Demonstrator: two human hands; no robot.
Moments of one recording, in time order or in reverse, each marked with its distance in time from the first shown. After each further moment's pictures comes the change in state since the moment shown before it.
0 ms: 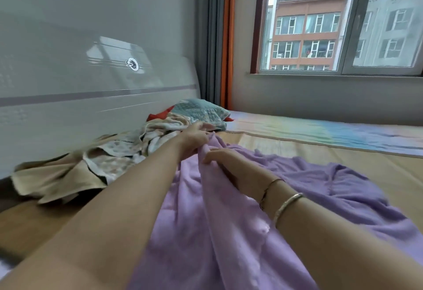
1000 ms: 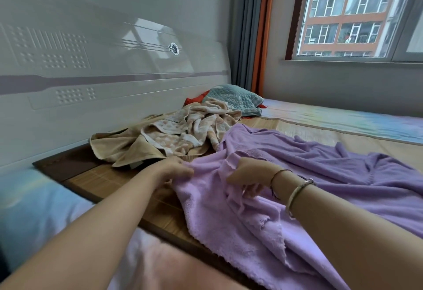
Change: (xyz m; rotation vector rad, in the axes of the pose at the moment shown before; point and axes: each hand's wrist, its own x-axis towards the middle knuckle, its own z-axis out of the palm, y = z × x) left_hand -0.132 -0.111 -0.127 0.432 0.078 -0.444; right_hand -0.019 0.007 0.102 -0.867 -0.129 0.279
